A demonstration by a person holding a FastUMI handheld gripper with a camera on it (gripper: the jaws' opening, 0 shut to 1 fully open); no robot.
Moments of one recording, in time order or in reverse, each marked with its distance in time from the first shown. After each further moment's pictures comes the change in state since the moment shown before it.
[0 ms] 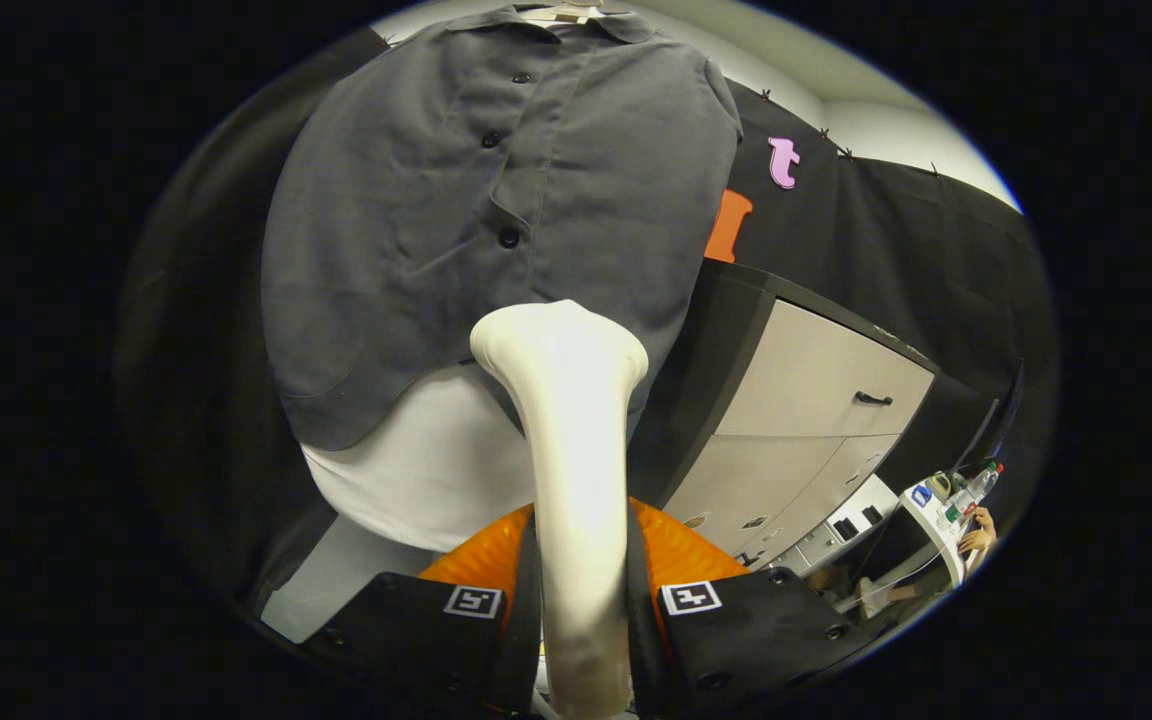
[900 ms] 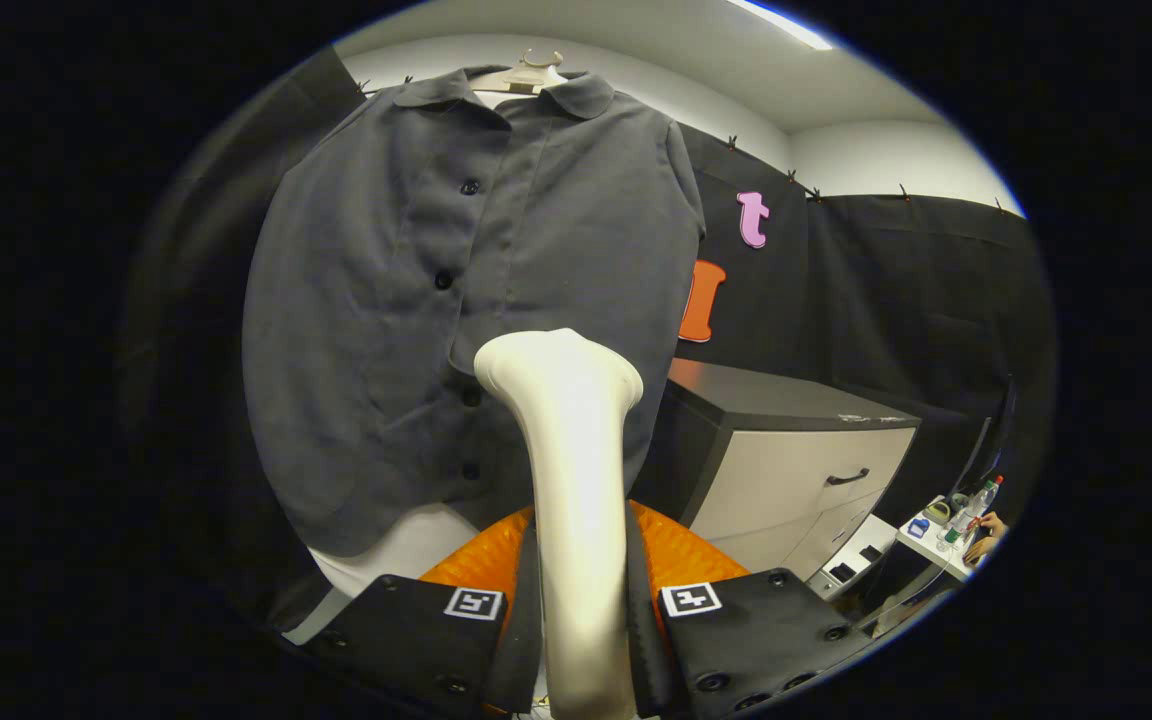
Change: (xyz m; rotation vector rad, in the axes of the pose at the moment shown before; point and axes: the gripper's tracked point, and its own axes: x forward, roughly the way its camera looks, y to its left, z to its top) arm -0.004 -0.020 0.088 0.044 -0.204 -0.024
